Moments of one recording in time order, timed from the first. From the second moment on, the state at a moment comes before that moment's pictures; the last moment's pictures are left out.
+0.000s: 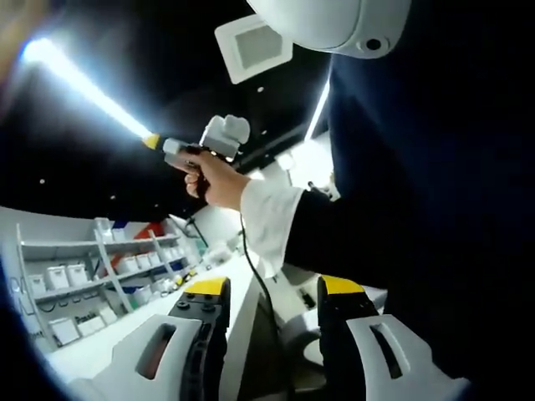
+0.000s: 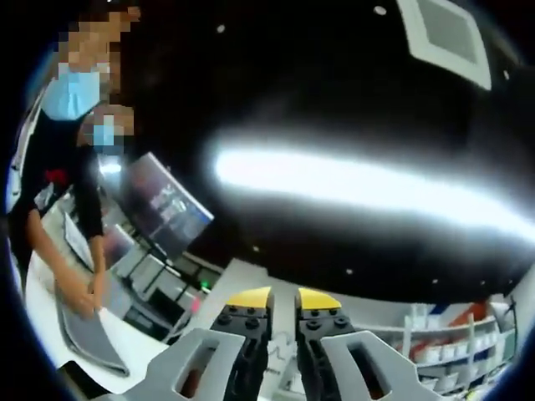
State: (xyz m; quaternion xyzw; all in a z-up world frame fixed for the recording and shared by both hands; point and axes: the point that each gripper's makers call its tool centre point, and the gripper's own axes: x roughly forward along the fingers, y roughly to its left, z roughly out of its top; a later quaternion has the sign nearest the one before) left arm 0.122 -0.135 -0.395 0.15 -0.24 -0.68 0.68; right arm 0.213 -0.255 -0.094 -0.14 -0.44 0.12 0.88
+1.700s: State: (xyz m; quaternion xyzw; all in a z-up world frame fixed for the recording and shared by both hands) left arm 0.122 -0.135 -0.396 0.16 -0.25 -0.68 0.67; right arm 0.222 -0.234 -0.103 -0.15 -0.43 0.16 0.88
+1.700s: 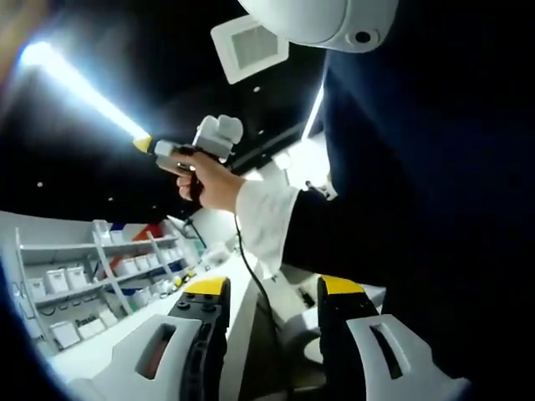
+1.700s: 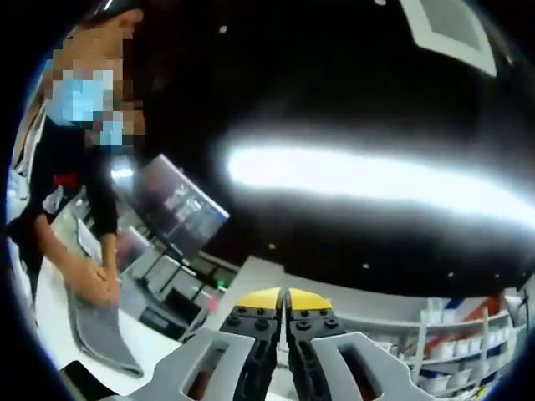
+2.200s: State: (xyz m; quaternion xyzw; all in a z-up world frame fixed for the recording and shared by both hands) left arm 0.121 -0.136 -0.398 0.16 -0.24 -0.68 0.67; right arm 0.185 -0.150 -0.121 -0.25 -0.45 0.32 0.80
